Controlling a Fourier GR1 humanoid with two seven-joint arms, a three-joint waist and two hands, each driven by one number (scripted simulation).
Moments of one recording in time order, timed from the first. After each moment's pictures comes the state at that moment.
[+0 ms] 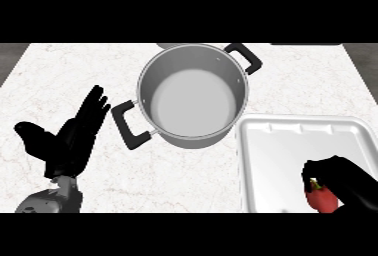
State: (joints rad) left arm -0.11 0.13 -0.06 -1.73 0.10 0.12 0.35; right arm 0.13 -0.31 -0.05 -1.73 1.20 0.43 -0.47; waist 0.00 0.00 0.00
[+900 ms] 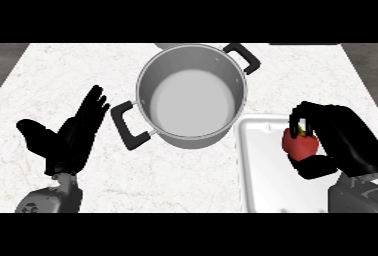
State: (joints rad) left arm -0.12 0.13 -0.03 -1.69 0.10 0.10 0.33; right arm -0.24 -0.04 -0.09 -1.94 1.20 0.61 0.10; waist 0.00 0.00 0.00
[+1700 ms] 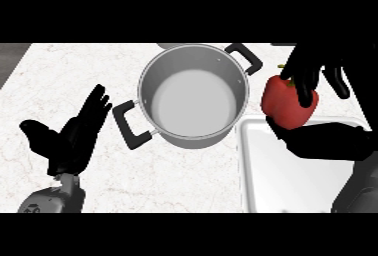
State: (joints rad) left arm -0.13 0.11 -0.04 -1.70 0.08 0.10 0.34; right arm -0.74 0.00 -0.10 -2.08 0.86 0.74 0.44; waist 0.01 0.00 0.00
